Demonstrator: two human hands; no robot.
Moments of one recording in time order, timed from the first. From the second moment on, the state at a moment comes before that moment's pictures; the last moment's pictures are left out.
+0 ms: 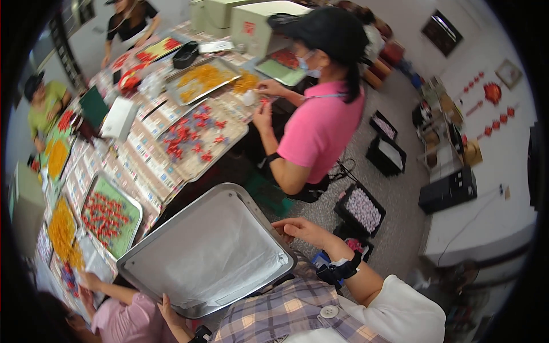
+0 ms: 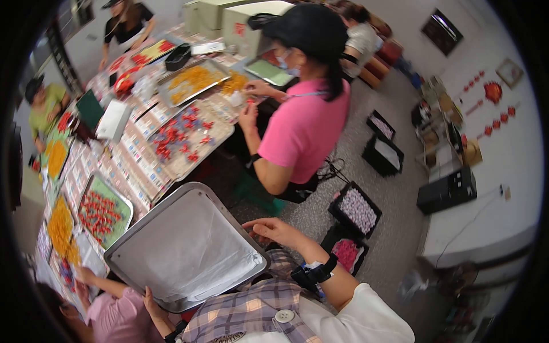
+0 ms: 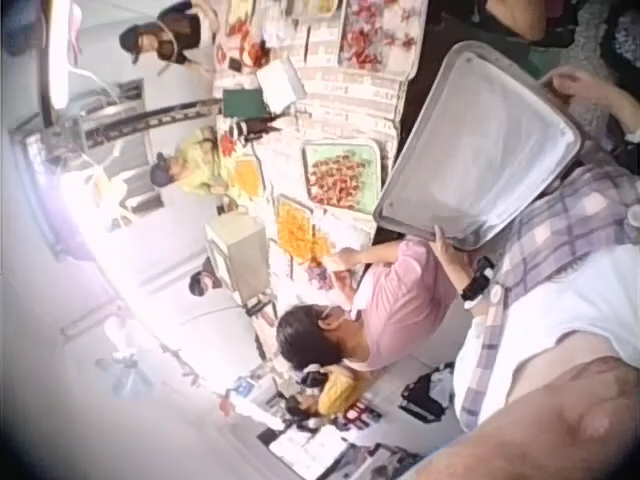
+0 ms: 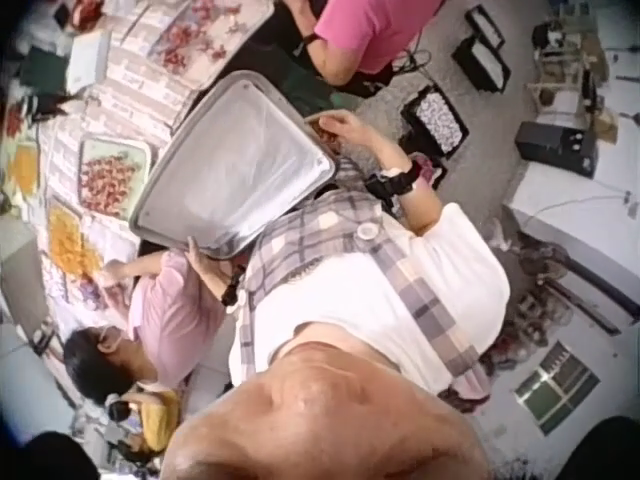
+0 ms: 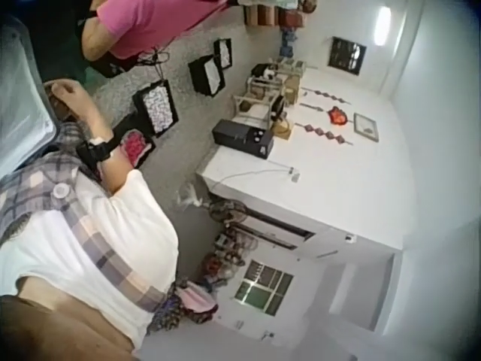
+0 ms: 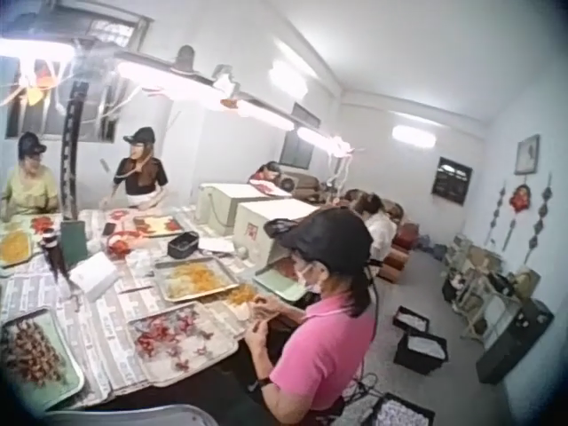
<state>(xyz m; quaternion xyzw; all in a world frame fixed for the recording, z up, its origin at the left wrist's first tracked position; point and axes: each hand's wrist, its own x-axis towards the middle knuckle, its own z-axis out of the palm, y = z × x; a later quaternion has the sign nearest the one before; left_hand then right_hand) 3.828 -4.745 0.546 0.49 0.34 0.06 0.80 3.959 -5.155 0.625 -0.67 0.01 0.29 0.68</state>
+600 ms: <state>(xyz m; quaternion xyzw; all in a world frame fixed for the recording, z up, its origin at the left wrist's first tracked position) 3.967 -5.241 0.638 0.65 -0.19 -0.34 0.66 3.765 -5.567 0.577 -0.43 0.46 -0.11 0.77</state>
